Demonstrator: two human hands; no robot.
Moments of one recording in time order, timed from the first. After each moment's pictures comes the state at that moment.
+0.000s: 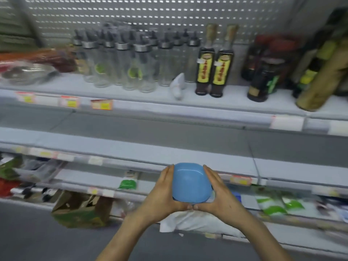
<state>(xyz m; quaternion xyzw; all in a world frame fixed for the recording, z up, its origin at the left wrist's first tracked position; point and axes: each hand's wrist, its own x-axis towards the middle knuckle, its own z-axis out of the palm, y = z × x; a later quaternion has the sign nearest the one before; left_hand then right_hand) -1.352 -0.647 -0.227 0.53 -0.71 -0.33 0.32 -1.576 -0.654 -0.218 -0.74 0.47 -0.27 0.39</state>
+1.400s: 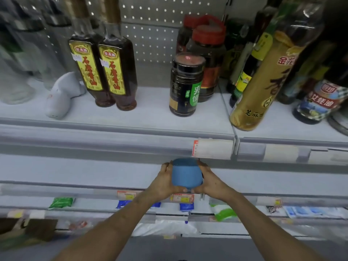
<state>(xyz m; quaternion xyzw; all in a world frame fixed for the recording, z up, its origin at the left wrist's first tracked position) -1.601 -0.884 -0.349 0.55 -0.71 -0.40 0.17 -1.827 -0.873 -0.316 -0.71 0.55 -0.16 0.41</state>
